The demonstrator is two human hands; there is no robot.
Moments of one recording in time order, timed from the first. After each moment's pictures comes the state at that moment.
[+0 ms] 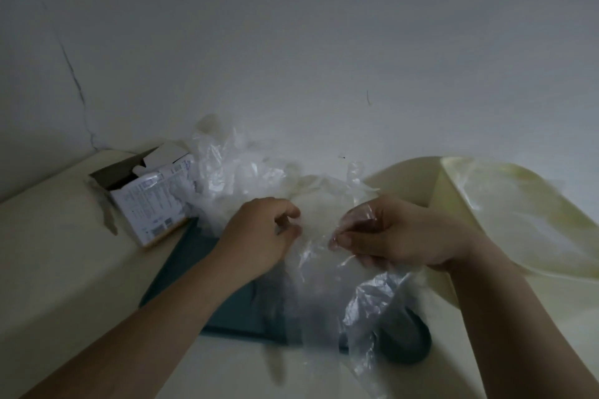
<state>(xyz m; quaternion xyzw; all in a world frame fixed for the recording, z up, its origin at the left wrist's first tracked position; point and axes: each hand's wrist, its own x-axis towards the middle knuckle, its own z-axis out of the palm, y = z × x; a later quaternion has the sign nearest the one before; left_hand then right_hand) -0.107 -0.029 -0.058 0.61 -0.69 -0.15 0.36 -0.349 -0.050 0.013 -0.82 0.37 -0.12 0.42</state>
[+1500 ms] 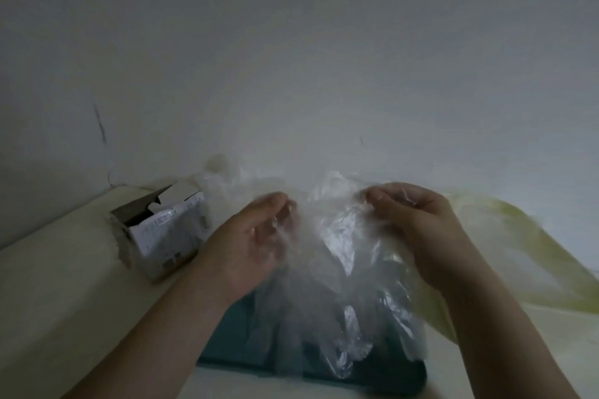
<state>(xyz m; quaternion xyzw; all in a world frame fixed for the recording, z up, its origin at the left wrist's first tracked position) -0.106 -0.008 0.003 0.27 -0.24 -0.70 0.62 -0.345 -0.039 0.036 -0.59 0.39 -0.54 0.46</state>
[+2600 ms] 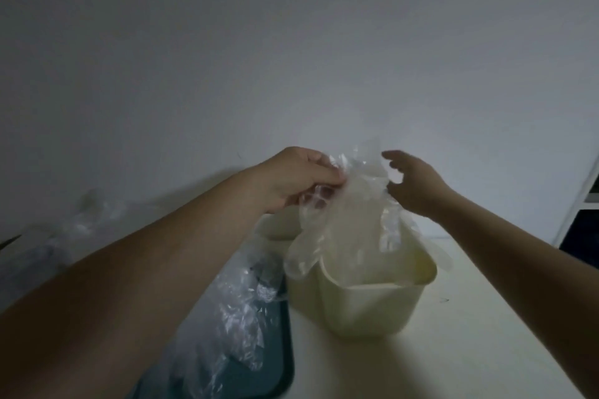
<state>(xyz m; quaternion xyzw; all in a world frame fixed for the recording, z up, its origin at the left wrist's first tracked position) -0.340 -0.100 0.105 0.43 -0.65 -0.51 0.36 -0.573 -0.105 0.074 -0.66 0.66 -0.34 0.09</state>
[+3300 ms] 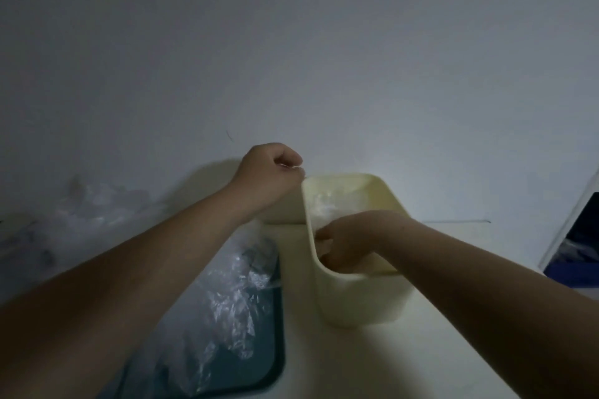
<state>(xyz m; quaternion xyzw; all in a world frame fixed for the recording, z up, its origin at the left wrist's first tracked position) -0.317 -0.120 0.055 0.53 -0.69 -0.24 0.43 -0.486 -0.094 0.027 -0.77 0.58 0.20 0.15</state>
